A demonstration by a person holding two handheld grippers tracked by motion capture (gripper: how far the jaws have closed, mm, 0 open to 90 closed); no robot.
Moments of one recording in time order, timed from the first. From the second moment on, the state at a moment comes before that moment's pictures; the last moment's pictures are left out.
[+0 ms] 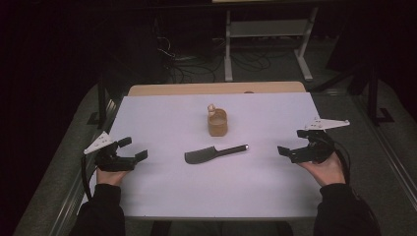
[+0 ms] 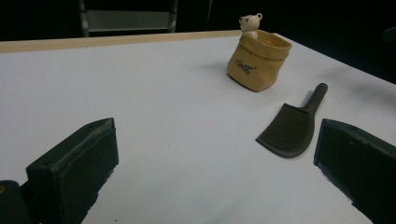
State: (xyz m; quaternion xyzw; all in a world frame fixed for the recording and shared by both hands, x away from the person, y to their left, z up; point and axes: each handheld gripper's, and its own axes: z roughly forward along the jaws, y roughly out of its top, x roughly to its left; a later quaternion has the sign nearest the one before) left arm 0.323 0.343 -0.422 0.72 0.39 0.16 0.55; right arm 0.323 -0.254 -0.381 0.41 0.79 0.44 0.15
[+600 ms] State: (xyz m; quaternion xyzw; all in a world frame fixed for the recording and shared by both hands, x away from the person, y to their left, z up) left arm 0.323 0.344 -0.422 0.72 0.39 0.17 0.55; right arm 0.340 -0.238 -0.376 0.39 0.80 0.43 0.14
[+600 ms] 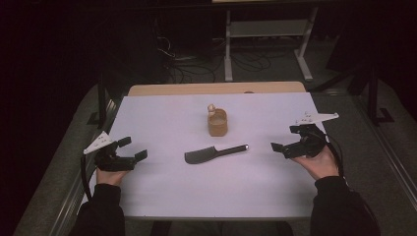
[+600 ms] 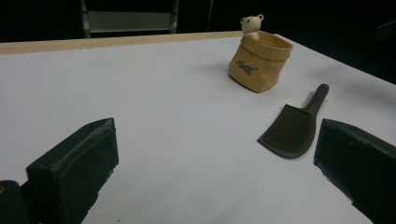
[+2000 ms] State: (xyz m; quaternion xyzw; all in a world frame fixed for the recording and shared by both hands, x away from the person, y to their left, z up) left arm 0.324 0.345 -0.422 0.72 0.39 0.17 0.55; right arm 0.369 -0.201 -0.363 0.36 0.82 0.42 0.13
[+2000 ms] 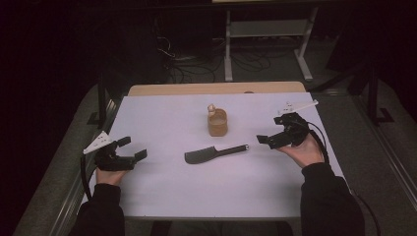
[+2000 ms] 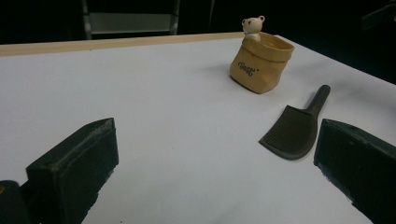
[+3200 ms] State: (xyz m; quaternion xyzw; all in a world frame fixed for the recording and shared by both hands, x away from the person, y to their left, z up) left arm 0.325 0.346 -0.422 0.72 0.39 0.17 0.55; right arm 0.390 -0.179 -0.382 0.35 0.82 0.43 0.10
